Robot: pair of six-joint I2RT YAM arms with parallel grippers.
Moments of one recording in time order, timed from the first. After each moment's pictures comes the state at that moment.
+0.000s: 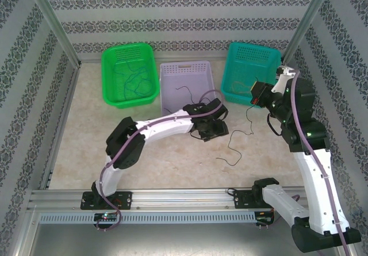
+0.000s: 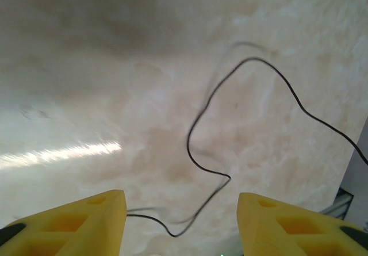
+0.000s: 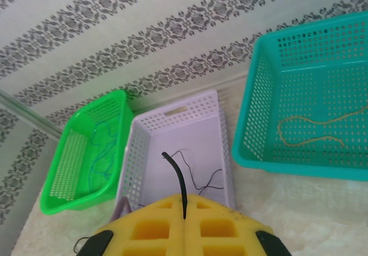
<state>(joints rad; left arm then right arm) -0.95 2.11 1.74 -0.68 0.20 -1.21 0.14 0.89 1.25 -0.72 -0.13 0.48</state>
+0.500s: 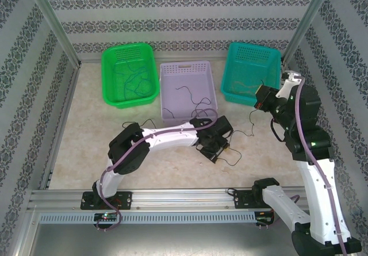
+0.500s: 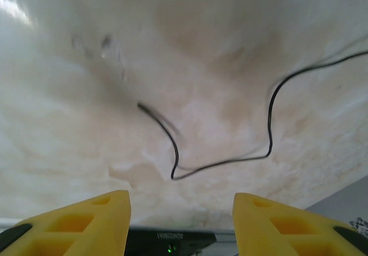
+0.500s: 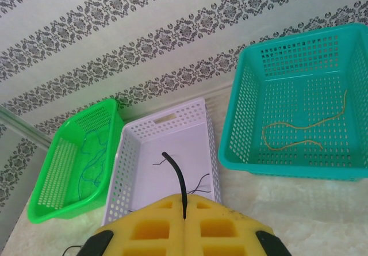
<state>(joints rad) -1.07 2.09 1.63 -0.67 0.25 -1.97 0.14 0.82 1.24 -0.75 -0.08 0.47</state>
